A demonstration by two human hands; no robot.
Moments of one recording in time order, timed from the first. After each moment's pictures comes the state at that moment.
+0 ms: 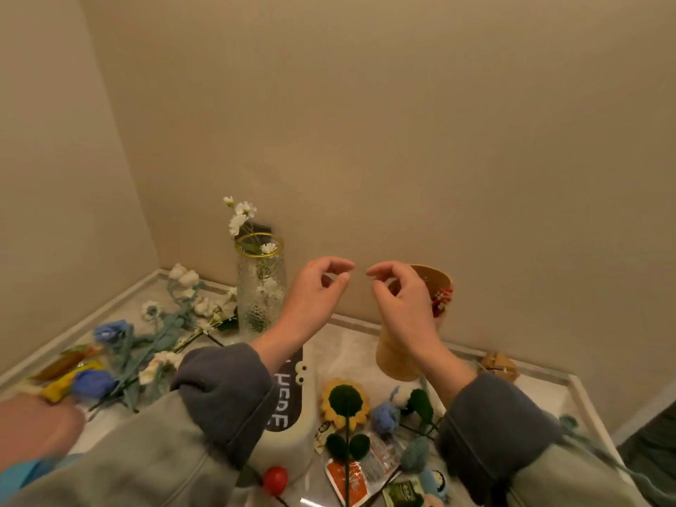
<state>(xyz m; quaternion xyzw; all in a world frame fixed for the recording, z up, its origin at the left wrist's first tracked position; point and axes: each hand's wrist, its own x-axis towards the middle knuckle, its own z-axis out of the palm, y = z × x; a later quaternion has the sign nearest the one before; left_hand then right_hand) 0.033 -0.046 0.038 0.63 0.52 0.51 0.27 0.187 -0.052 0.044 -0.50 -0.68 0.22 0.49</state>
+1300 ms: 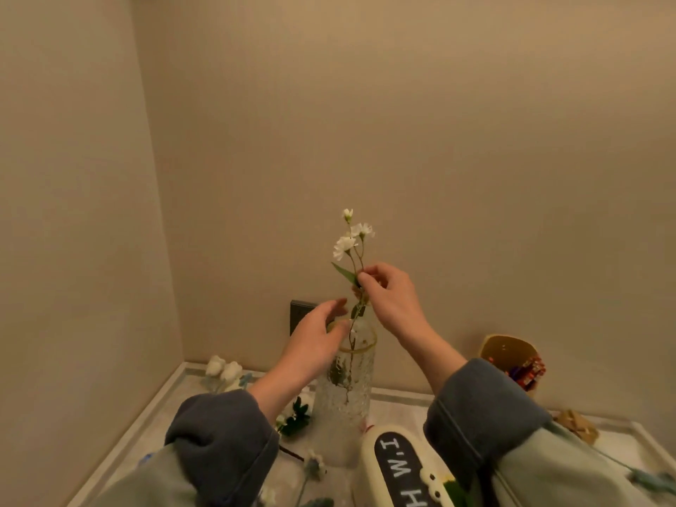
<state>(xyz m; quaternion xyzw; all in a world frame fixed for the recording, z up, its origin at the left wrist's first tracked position) -0.151 0.018 0.071 0.67 0.50 0.43 0.35 -0.018 0.029 0.128 -0.56 -0.62 0.25 0.49</state>
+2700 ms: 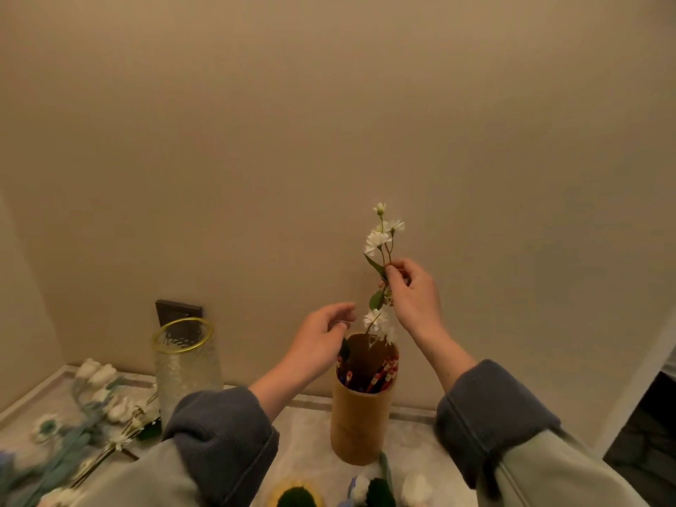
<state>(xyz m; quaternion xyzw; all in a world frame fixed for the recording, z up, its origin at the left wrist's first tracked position) 0.110 0.008 0.084 0.67 0.49 0.42 0.38 0.263 0.031 0.125 -0.56 -0.58 0.19 0.56</state>
